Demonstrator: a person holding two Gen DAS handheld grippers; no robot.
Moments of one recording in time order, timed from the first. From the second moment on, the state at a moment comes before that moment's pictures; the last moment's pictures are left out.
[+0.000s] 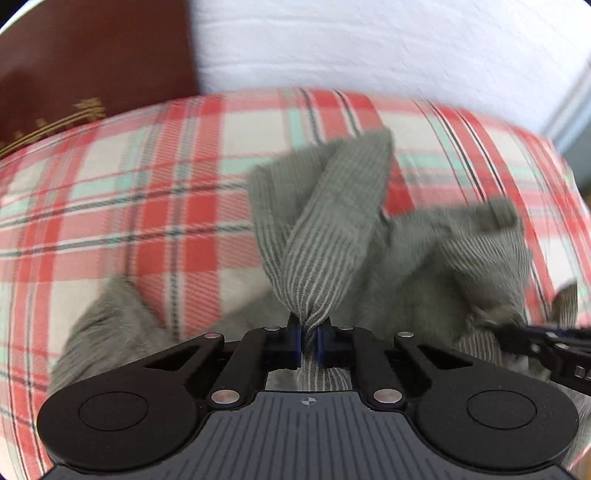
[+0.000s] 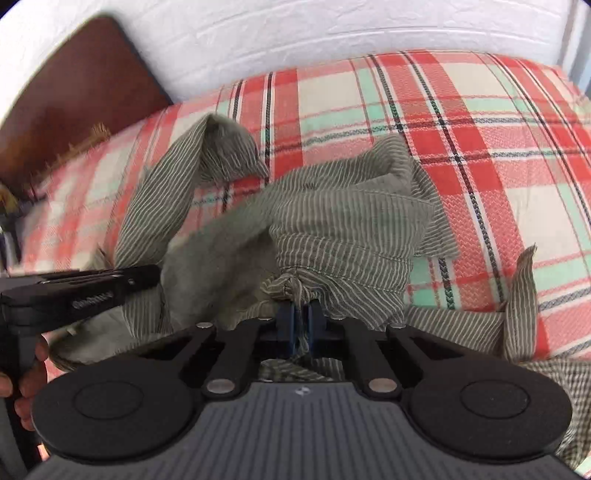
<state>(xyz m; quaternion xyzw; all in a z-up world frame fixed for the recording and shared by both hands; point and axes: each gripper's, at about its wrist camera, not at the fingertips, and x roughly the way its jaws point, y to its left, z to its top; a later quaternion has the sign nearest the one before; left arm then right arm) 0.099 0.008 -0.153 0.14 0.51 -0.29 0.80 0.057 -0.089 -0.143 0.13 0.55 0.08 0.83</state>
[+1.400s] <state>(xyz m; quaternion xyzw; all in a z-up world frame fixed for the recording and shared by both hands) 0.204 -0.041 -0.114 0.16 0.45 -0.22 0.85 0.187 -0.079 -0.093 0.10 0.41 0.02 0.91</state>
